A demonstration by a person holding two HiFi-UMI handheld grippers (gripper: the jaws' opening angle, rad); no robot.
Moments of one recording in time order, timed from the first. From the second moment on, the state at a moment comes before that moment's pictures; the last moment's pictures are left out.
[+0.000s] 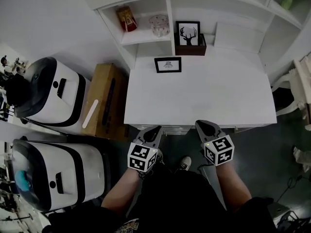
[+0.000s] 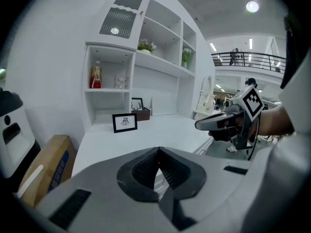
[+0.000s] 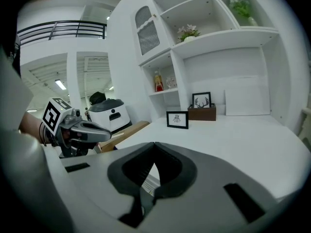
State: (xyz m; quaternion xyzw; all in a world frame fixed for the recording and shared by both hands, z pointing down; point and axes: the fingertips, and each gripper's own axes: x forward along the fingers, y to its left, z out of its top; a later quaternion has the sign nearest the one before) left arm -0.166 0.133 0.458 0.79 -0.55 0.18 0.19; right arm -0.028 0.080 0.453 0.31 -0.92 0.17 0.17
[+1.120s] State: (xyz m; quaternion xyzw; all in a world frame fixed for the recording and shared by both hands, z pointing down) left arm -0.245 0.196 0.447 0.86 -0.44 0.17 0.17; right arm -0.120 0.185 0.446 0.42 -0.88 0.19 0.14
